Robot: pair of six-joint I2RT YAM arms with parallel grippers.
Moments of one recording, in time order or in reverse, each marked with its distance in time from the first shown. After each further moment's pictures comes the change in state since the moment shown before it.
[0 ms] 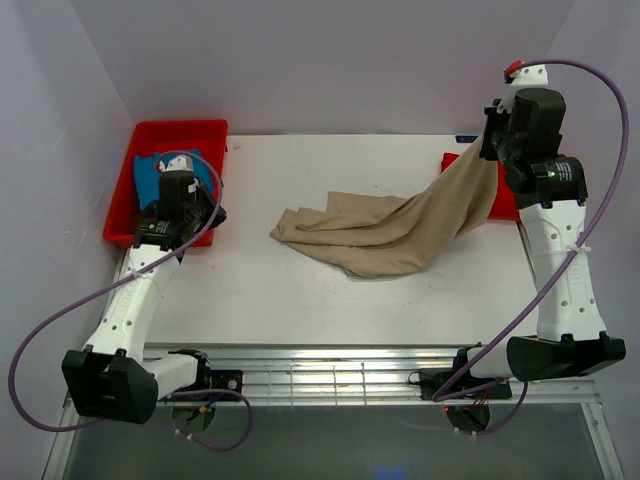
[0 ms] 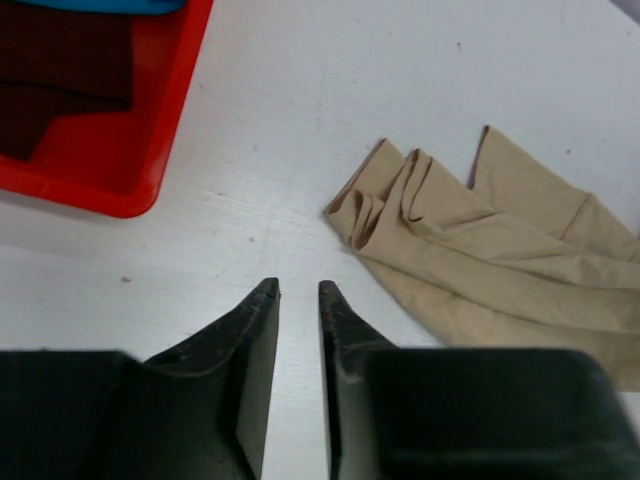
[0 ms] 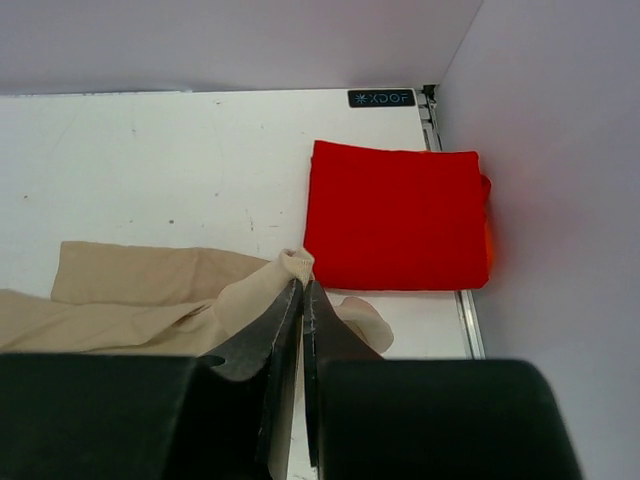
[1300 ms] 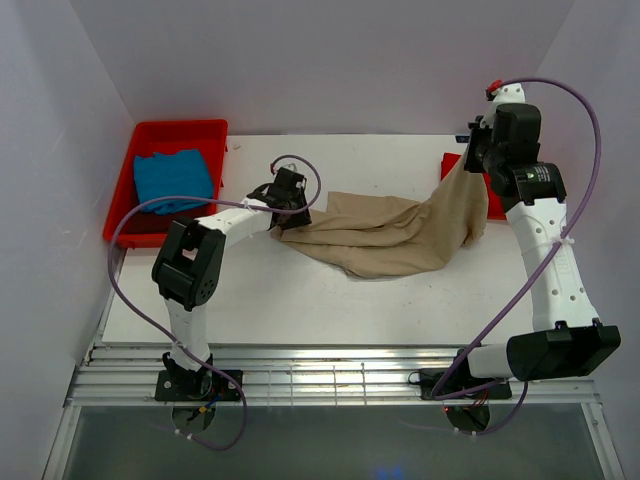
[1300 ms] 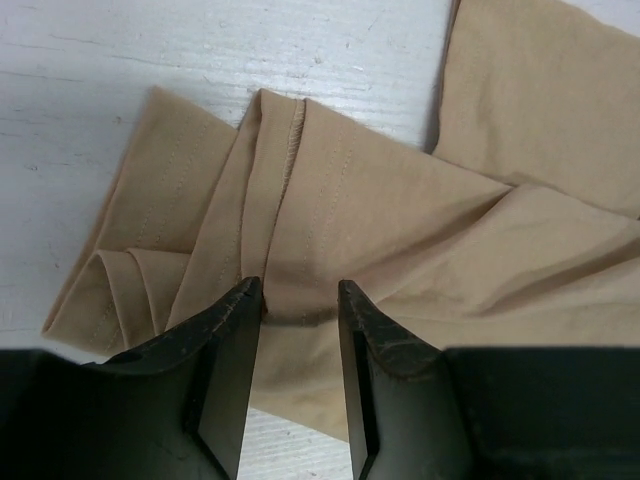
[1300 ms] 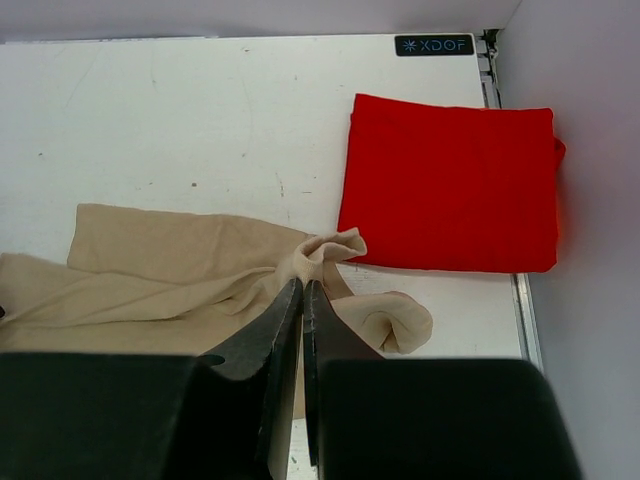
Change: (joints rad) left arm -0.366 0.804 0.271 0.305 -0.039 -0.084; right arm 0.000 0.000 -0.179 0.095 -0.077 0.056
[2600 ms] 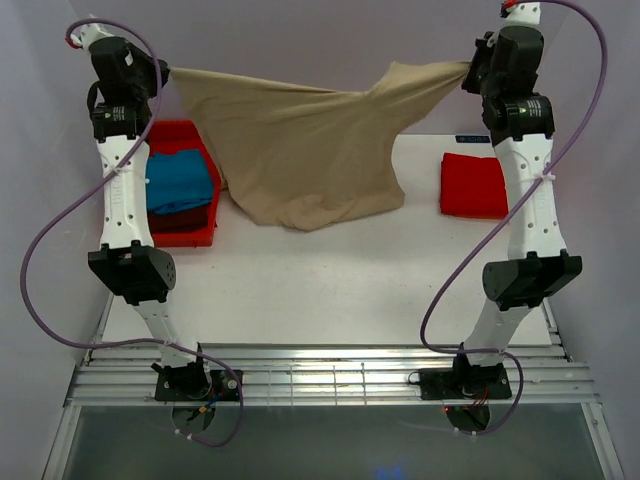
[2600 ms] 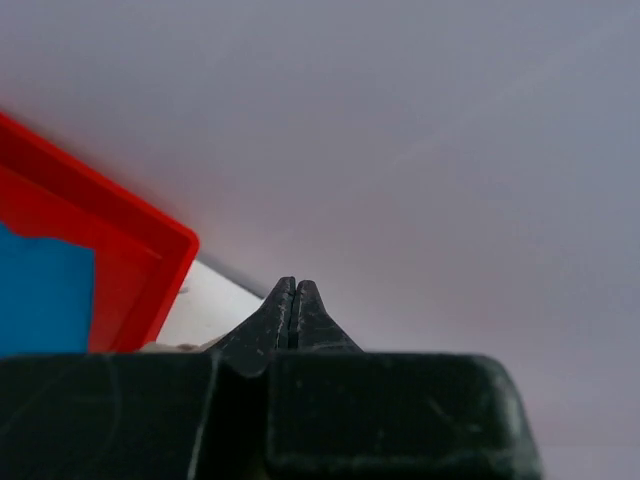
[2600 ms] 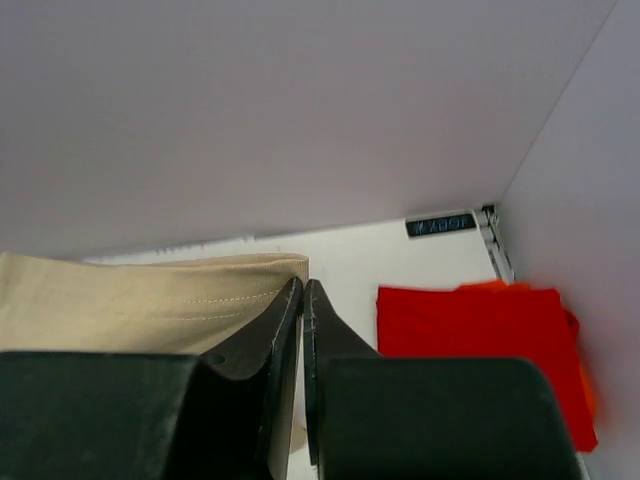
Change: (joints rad) left arm 0.568 -0.010 0.958 -0.254 0.029 -0.076; right arm -0.001 0.499 0.719 -0.002 0.059 0.085
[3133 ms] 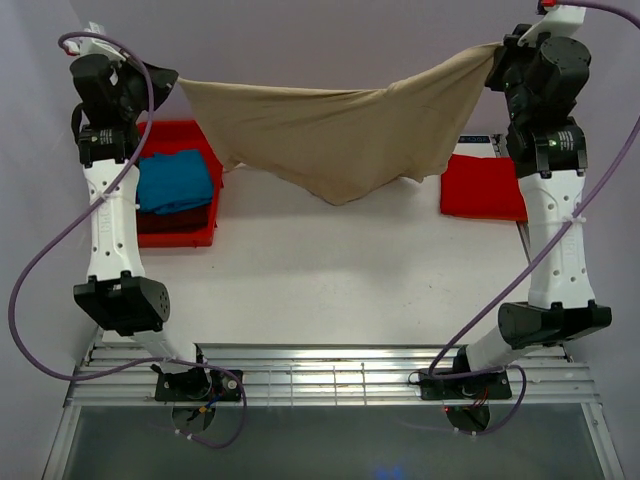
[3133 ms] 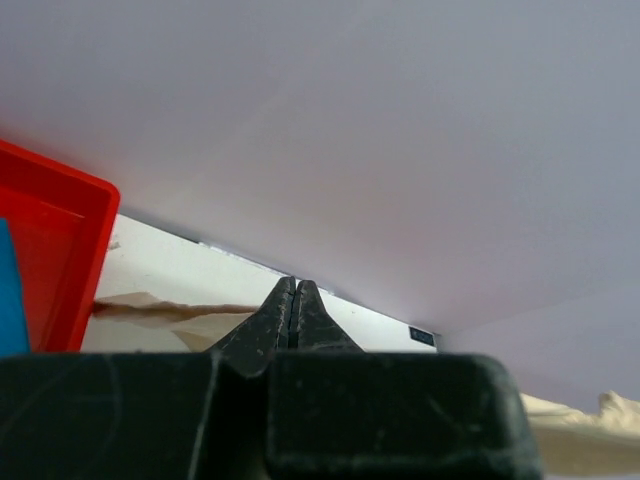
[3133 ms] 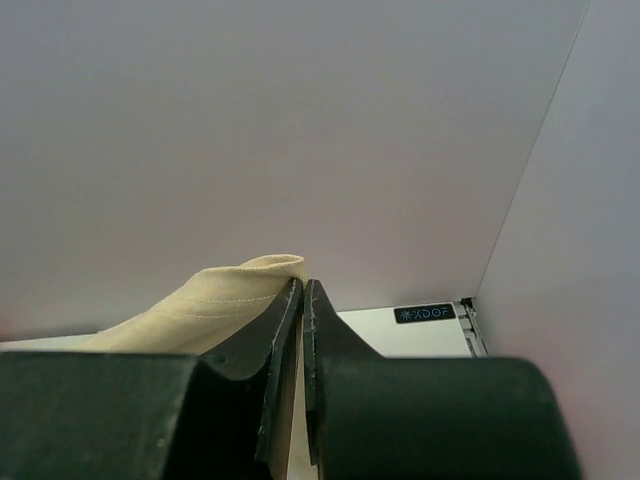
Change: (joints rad) left arm 0.074 -0.225 -0.272 0.136 0.322 -0.024; right arm -0.007 -0.269 -0.210 0.264 -0.016 -0.075
